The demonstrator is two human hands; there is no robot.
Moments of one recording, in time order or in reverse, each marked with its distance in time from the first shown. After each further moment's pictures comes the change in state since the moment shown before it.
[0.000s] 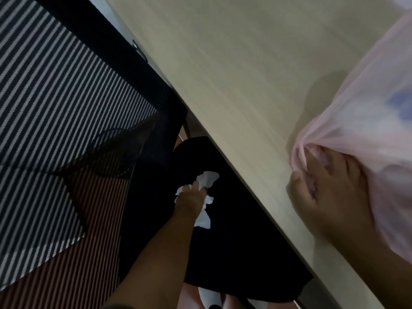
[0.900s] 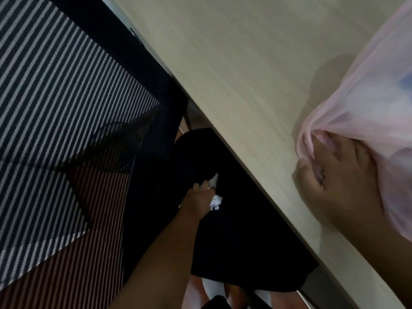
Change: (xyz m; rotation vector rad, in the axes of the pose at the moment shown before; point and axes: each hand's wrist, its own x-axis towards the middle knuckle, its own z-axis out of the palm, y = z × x) left_hand -0.005 0.008 0.026 -0.083 0.129 0.169; right_hand 0.001 0.002 0.003 -0.004 0.013 -0.017
